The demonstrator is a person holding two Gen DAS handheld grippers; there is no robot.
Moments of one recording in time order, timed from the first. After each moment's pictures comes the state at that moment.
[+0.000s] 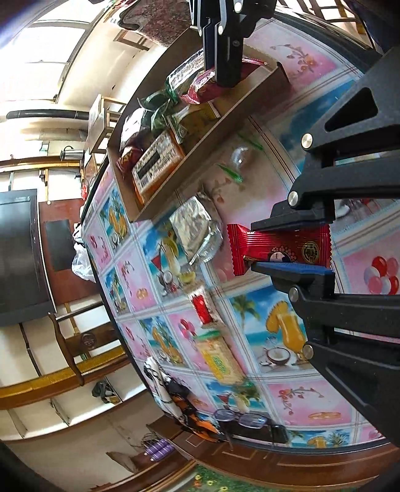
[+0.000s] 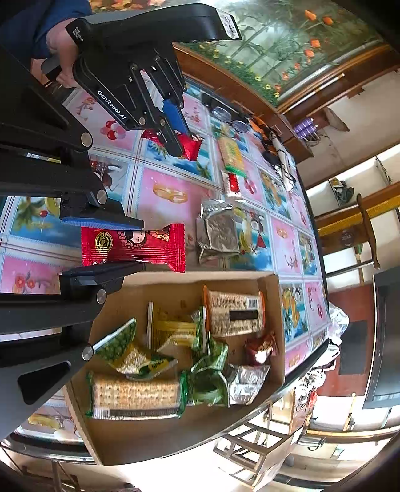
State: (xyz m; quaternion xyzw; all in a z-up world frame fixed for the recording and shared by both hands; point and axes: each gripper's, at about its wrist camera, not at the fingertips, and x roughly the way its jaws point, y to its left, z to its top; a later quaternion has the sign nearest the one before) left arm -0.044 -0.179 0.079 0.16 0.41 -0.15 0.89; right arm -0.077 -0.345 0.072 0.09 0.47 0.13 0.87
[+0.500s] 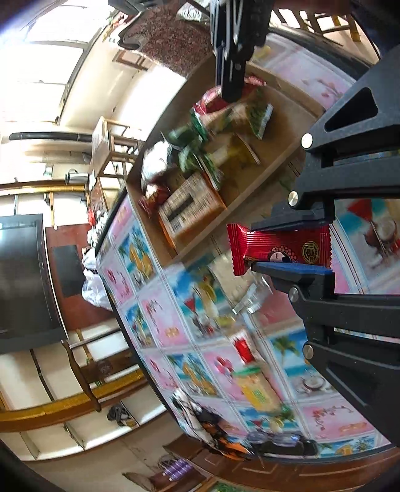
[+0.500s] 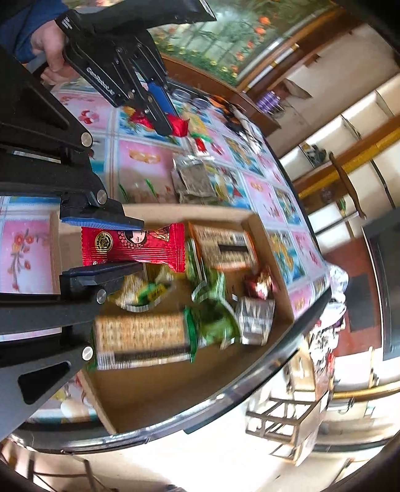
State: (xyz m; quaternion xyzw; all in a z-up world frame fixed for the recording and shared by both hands) left arm -0.031 -0.239 0.103 0.16 0.40 -0.21 0.88; right arm -0.081 -0.421 0.069 0.18 0.45 0.07 0.87
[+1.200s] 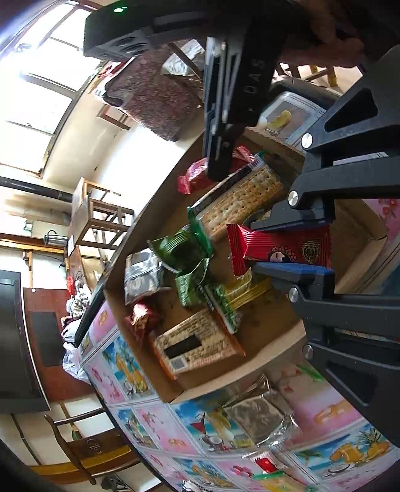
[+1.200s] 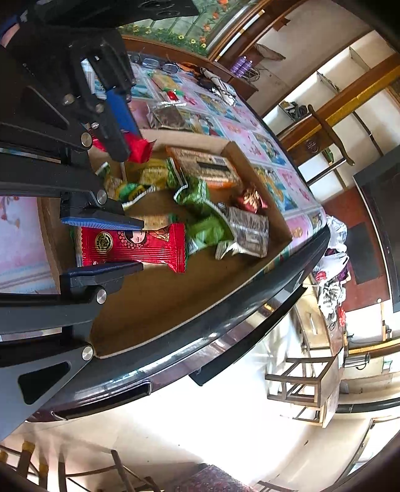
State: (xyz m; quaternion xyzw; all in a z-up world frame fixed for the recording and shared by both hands) left arm -0.033 -0.350 0.063 0.13 0.46 -0.34 0.81; right arm -0.077 -0.498 0.049 0.21 0.46 -0.01 0.86
